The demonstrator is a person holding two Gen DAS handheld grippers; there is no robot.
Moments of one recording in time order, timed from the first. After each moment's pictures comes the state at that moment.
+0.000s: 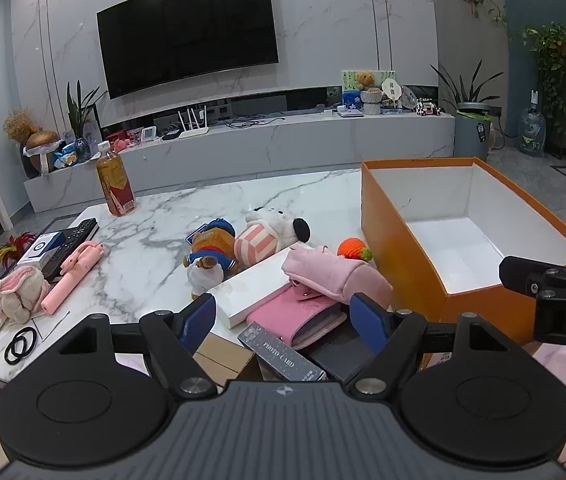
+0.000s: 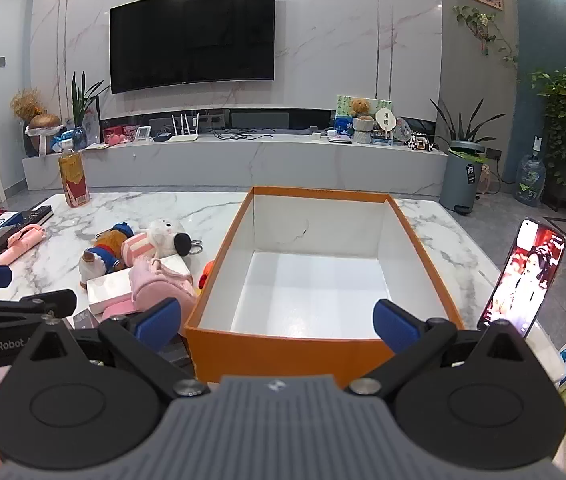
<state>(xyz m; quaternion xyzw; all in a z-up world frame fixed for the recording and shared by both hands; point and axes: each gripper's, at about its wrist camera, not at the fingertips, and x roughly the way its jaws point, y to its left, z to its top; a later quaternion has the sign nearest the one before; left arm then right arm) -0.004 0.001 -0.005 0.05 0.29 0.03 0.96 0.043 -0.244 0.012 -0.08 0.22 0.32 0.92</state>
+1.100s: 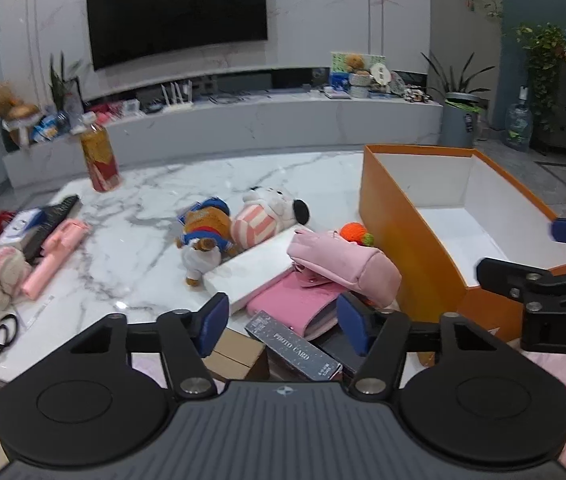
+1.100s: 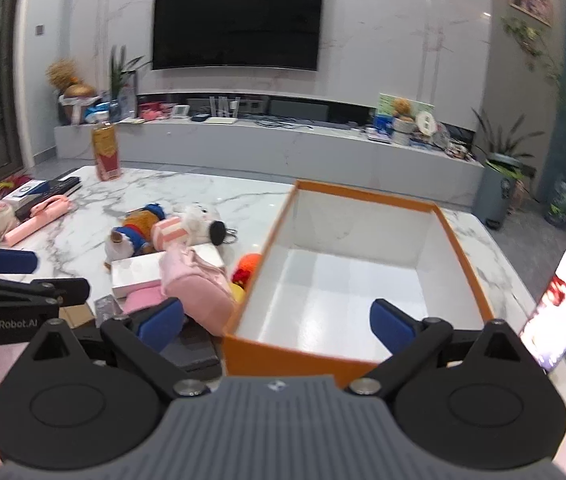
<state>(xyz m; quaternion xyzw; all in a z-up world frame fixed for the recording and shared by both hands) 0.015 0.037 -0.008 0.02 0.32 0.00 0.95 0.046 -0.207 0.013 -0.13 0.22 0.38 0.89</state>
